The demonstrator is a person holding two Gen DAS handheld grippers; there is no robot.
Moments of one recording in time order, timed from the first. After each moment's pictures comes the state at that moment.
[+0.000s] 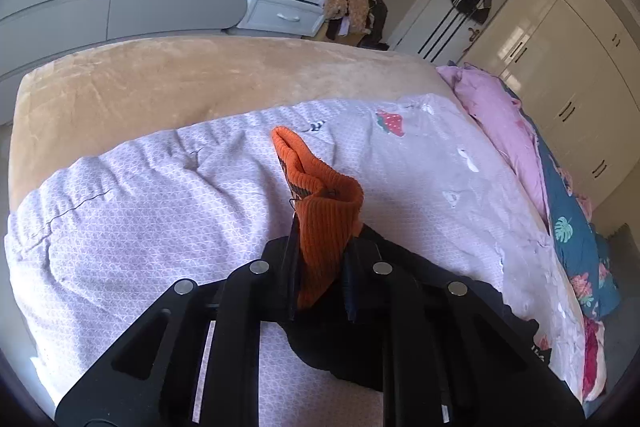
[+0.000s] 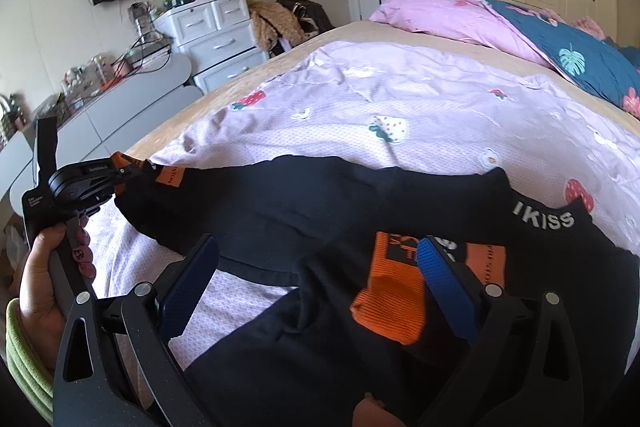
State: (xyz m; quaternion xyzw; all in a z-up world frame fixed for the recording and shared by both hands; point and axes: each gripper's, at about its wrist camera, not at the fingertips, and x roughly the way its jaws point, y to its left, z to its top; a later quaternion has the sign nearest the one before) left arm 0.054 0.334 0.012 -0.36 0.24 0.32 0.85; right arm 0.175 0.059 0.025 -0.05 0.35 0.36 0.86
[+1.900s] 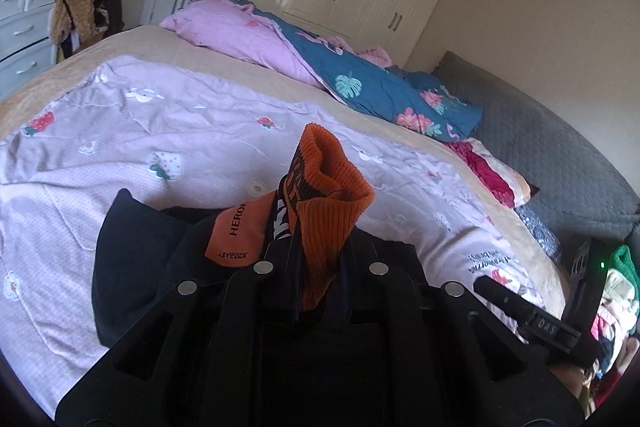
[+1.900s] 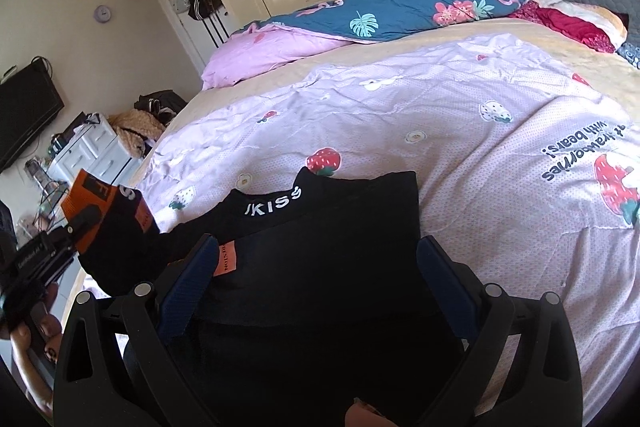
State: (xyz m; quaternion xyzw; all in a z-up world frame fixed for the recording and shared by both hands) left arm 0.171 0.048 0.080 -0.18 0.27 -0.08 0.94; right arm 0.181 -0.225 0.052 0.15 0.35 0.14 0.91
